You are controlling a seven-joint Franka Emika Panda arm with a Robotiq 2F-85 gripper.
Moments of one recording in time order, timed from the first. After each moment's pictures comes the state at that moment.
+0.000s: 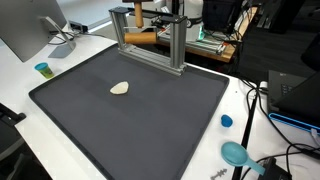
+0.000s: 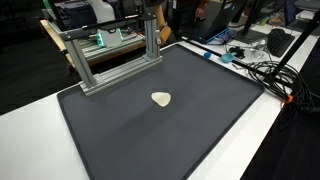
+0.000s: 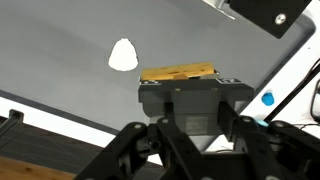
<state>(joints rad) -0.02 -0.37 -0.02 -2.25 0.09 2.04 -0.54</state>
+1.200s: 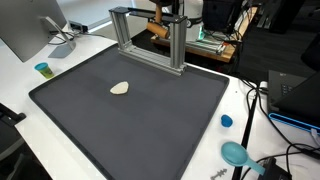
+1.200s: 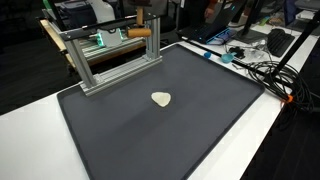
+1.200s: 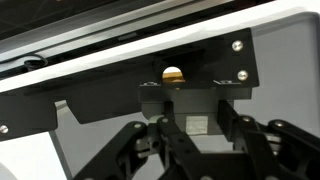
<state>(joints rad) -0.01 -0.42 0.08 -2.28 -0.04 1.70 0.35</state>
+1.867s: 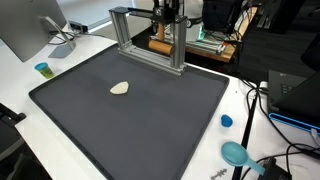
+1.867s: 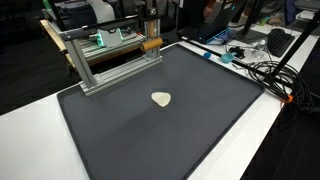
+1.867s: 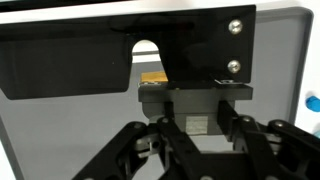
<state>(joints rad) 0.02 -0.42 0.07 -2.44 0.02 1.99 0.16</state>
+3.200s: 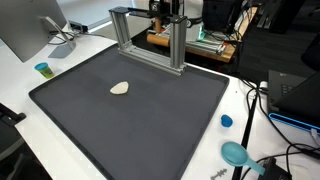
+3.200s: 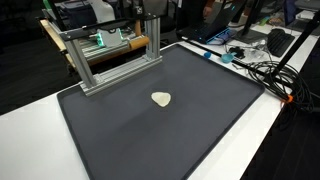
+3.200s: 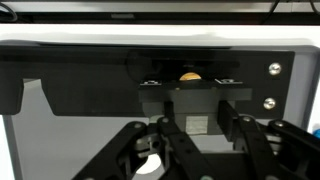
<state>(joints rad) -0.01 -0.48 0.00 -2.46 -0.02 1.88 -0.01</state>
